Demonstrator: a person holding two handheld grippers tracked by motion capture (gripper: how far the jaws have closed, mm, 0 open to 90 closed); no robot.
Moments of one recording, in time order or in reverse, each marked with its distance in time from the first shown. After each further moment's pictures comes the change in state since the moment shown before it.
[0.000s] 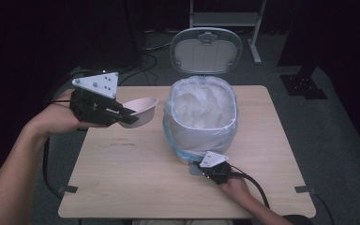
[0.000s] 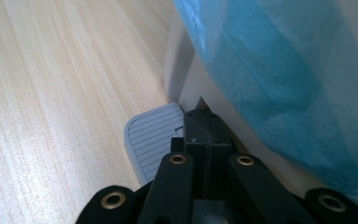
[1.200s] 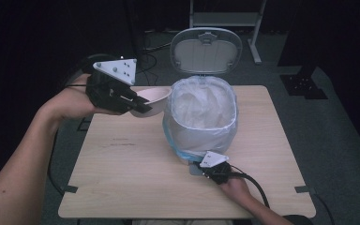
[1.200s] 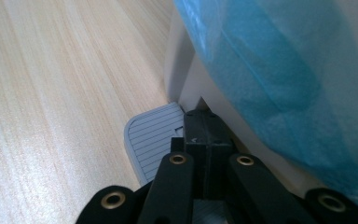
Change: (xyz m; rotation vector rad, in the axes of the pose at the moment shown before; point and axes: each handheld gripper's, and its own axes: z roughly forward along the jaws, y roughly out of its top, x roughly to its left) left arm 0.013 0.041 0.008 0.028 -0.001 0.051; right arm 0.000 0.000 0.000 -0.001 0.001 0.000
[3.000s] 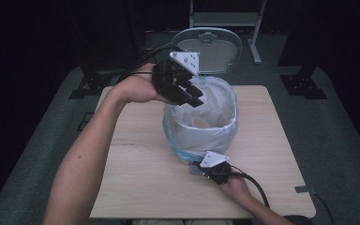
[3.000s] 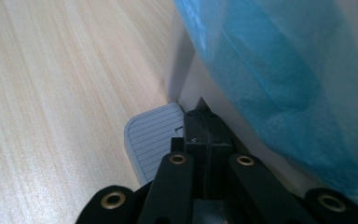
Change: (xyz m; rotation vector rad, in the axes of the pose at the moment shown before) left arm 0.024 0.072 0.083 -0.044 -0.081 0.079; right arm 0.000 0.000 0.000 -0.003 0.002 0.000
